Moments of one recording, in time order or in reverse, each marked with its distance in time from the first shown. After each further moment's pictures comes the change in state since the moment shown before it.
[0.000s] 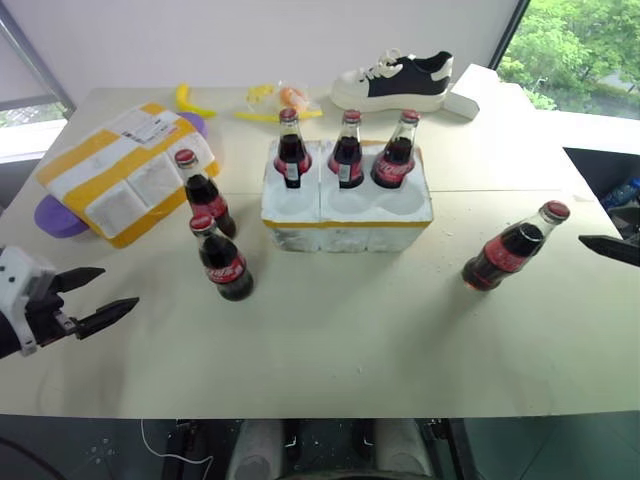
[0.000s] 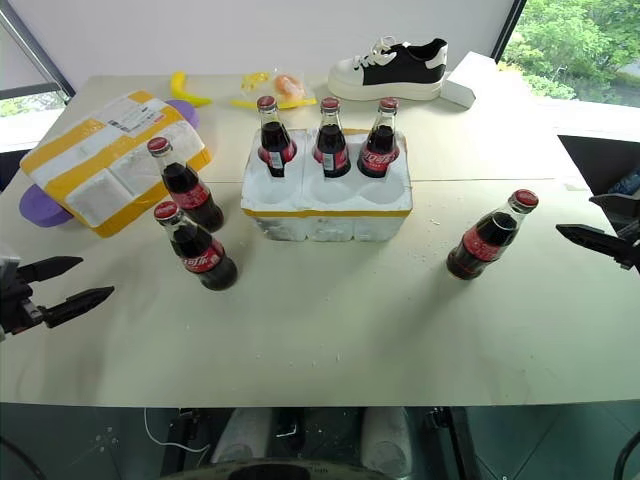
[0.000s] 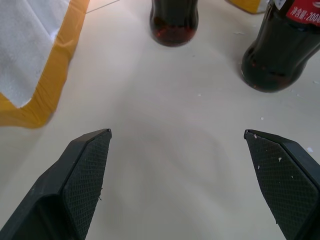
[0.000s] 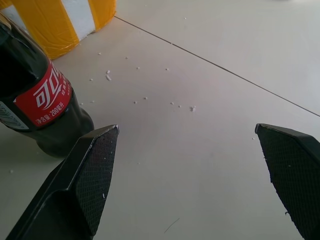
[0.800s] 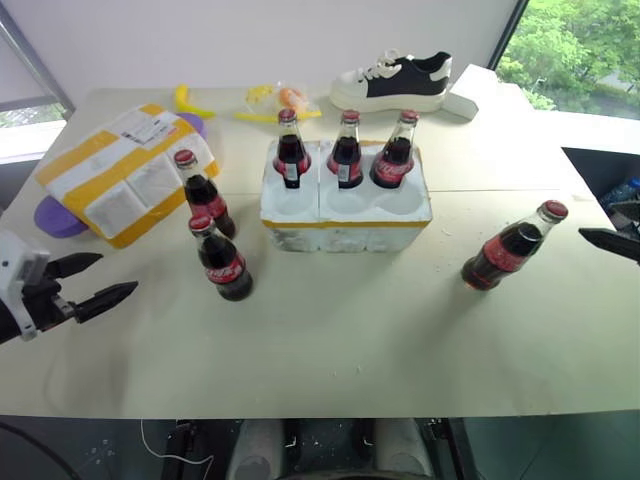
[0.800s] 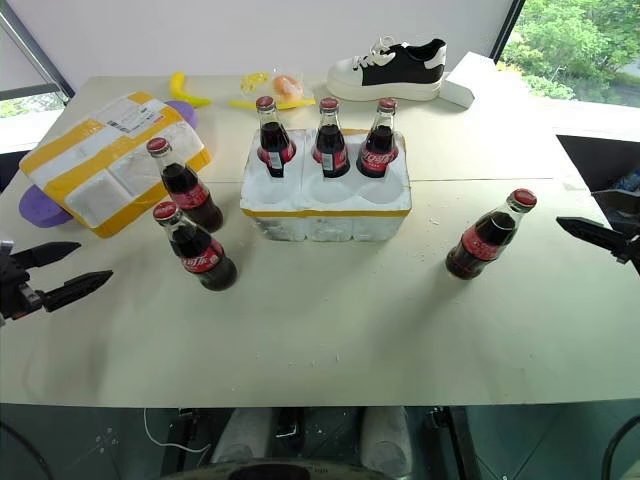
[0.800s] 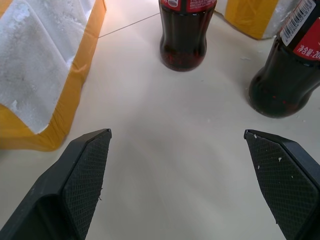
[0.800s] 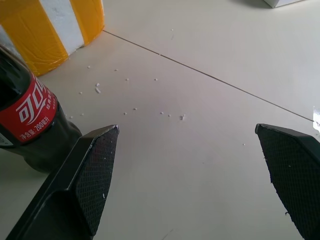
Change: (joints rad) left arm -0.085 0.001 0.000 0.027 -0.015 0.042 0.004; right arm -0.068 0.021 0.000 0.083 -0.007 -0.029 -0.023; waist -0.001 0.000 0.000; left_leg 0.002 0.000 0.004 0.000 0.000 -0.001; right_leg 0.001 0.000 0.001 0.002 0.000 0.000
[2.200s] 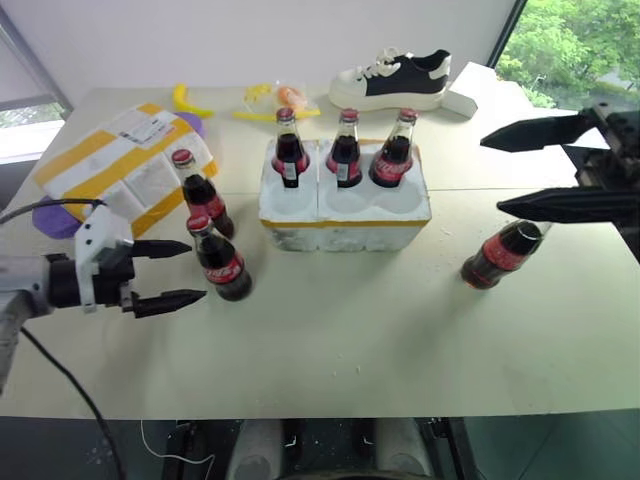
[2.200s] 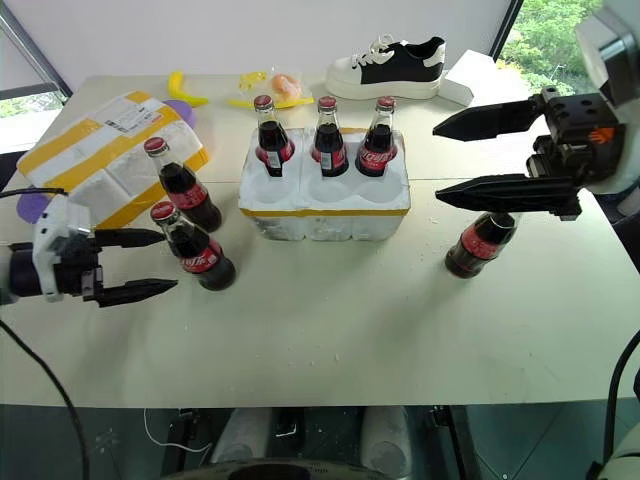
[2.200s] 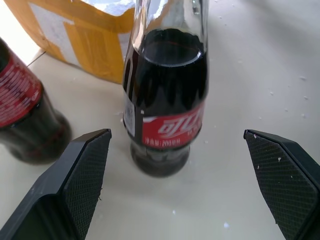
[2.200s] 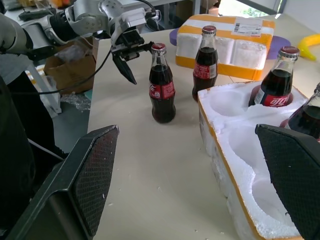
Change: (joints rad) left arm -0.250 0.062 -0.345 -0.115 -0.050 0.003 -0.170; right arm -0.232 0.008 0.087 -1.055 0.536 0.864 0.067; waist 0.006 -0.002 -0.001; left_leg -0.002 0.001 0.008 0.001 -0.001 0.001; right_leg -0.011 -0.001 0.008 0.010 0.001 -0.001
